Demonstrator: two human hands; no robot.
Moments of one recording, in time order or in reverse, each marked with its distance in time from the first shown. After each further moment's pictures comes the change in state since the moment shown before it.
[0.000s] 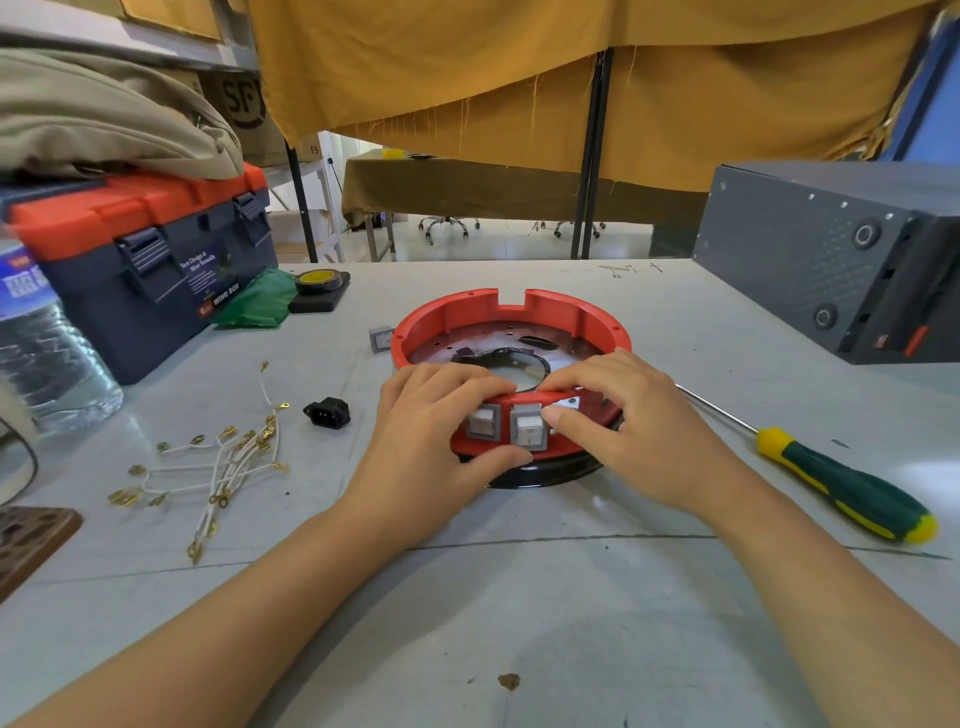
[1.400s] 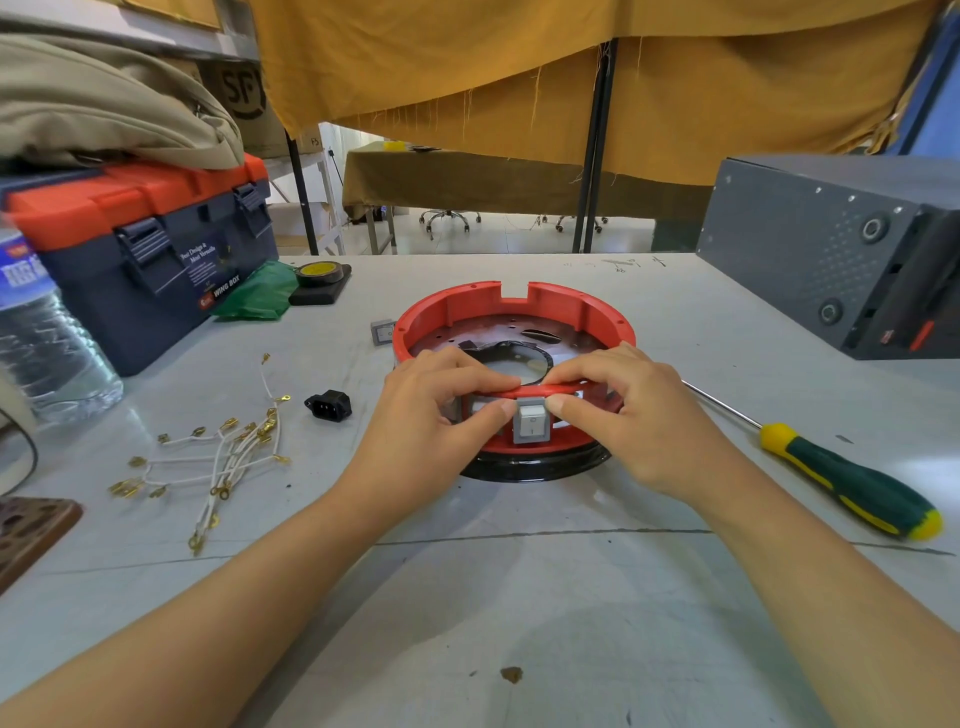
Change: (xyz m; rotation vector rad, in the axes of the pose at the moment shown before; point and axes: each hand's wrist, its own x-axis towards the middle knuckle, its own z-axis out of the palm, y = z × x) left_hand 0.010 0.002 -0.005 -0.312 0.000 -0.187; right_hand 0.003 -0.002 0.002 0.119 0.002 0.111
